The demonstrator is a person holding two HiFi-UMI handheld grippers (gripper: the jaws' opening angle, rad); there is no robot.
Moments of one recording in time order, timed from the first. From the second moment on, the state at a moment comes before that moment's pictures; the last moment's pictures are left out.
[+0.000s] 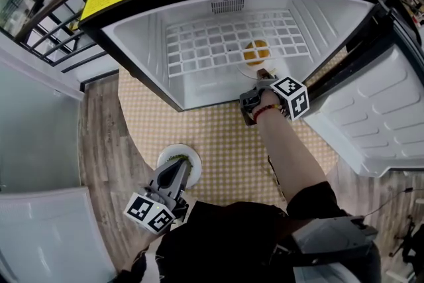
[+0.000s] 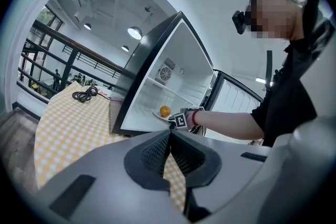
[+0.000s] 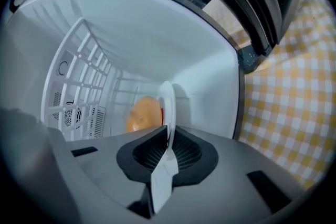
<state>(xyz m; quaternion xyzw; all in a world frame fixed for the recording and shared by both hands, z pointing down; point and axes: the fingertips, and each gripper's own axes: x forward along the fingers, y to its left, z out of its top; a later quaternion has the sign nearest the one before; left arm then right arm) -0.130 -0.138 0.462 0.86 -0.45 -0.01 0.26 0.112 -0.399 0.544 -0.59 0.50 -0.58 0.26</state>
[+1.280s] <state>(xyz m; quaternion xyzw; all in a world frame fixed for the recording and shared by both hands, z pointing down) -0.138 -0.129 0.466 0.85 -0.45 -0.03 0.27 0.122 -0.409 0.535 -0.67 0.65 -0.38 -0.01</state>
